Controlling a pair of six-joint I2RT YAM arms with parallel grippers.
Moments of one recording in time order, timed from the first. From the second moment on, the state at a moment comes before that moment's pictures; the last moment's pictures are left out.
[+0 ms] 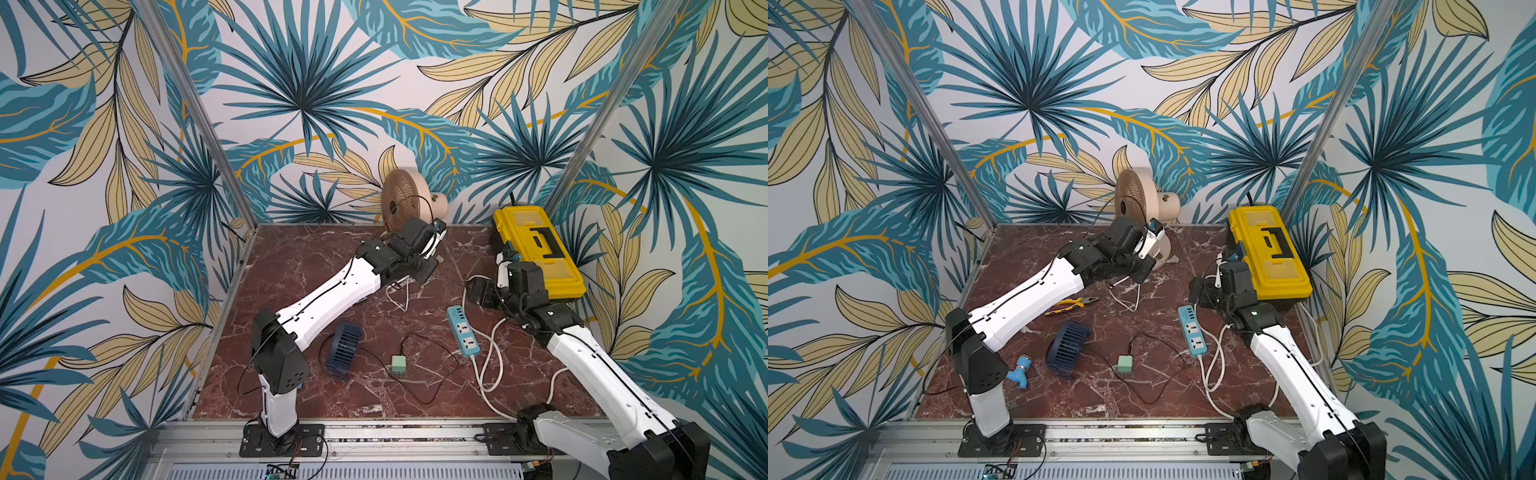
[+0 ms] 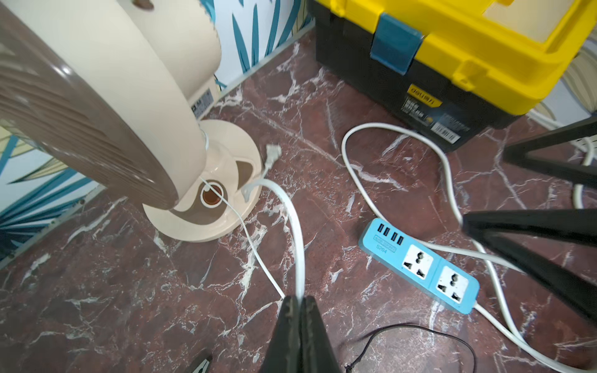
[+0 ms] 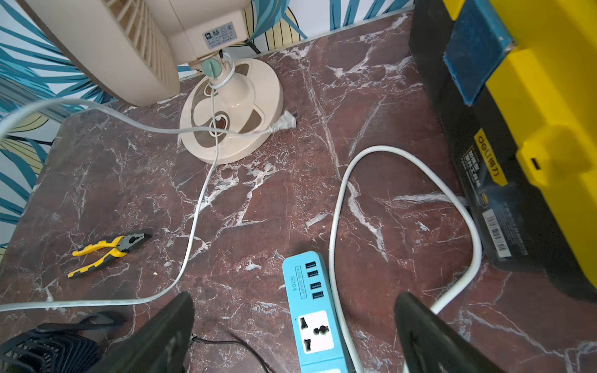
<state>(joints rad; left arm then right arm) -0.79 1.83 1.89 -0.77 -0.06 -0.01 0.24 1.09 0.90 -0.48 0.03 0.39</state>
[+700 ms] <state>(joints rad) -0.79 1.74 1.96 -0.70 0.19 0.07 0.24 1.27 0.88 -0.21 -0.22 0.12</state>
